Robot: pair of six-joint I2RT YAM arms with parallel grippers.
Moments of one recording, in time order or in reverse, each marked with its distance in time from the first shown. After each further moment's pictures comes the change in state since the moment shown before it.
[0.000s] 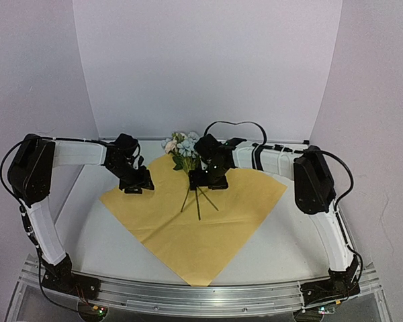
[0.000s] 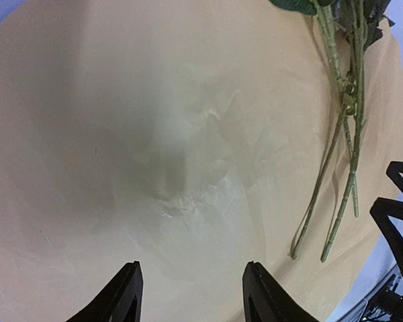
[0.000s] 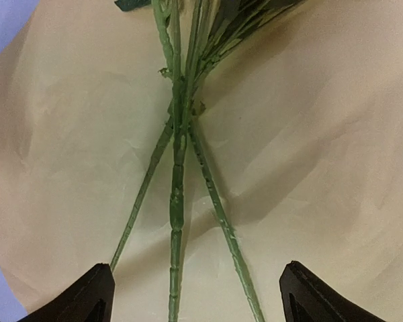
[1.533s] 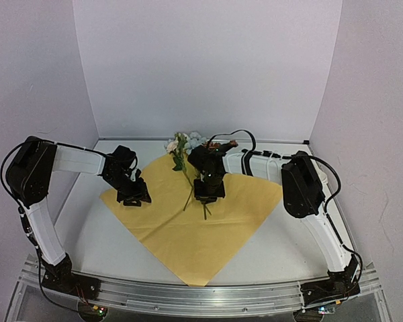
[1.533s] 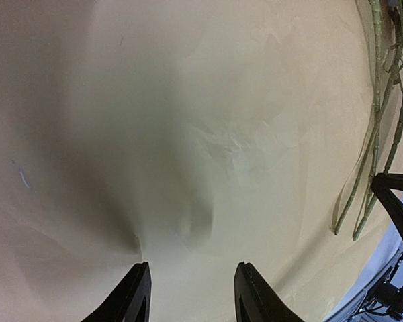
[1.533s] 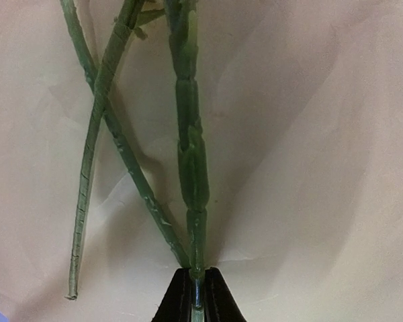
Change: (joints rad) left arm 0.000 -0.019 -0.154 0.063 0.054 -0.046; right arm 0.039 0.128 0.123 -0.210 0.005 0.161
